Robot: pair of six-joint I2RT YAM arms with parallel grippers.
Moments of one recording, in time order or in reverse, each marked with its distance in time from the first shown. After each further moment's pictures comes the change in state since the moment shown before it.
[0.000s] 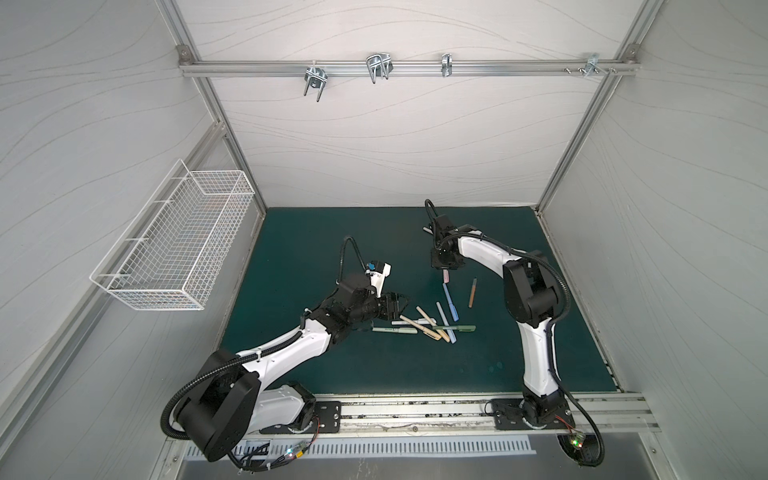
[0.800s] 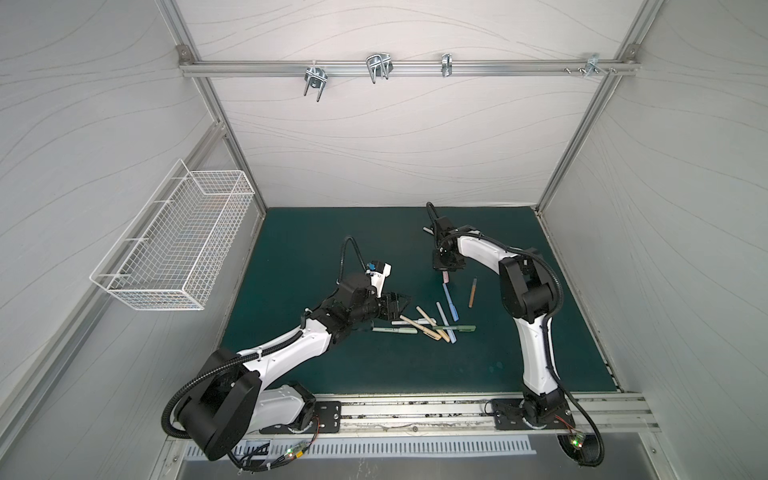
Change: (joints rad) left arm -0.001 0.005 0.000 0.001 0.000 0.000; right arm -0.023 0.055 0.021 -0.011 -0.013 -0.008
